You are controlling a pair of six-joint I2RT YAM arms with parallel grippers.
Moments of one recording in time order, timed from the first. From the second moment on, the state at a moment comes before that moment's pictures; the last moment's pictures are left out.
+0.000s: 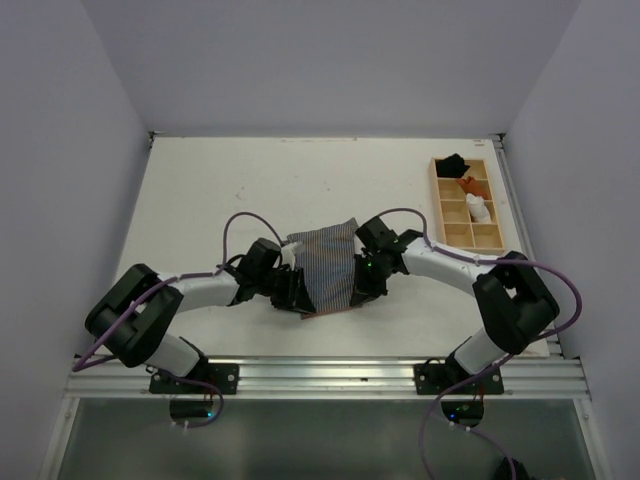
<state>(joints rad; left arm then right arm) -0.63 1.49 0.53 0.05 0.55 -0.63 0.66 1.57 0.88 -0.61 -0.28 0.78</state>
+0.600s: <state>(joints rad) -0.63 1.48 0.50 0.09 0.55 -0.63 0.66 1.71 0.96 -0.58 -0.31 0.76</state>
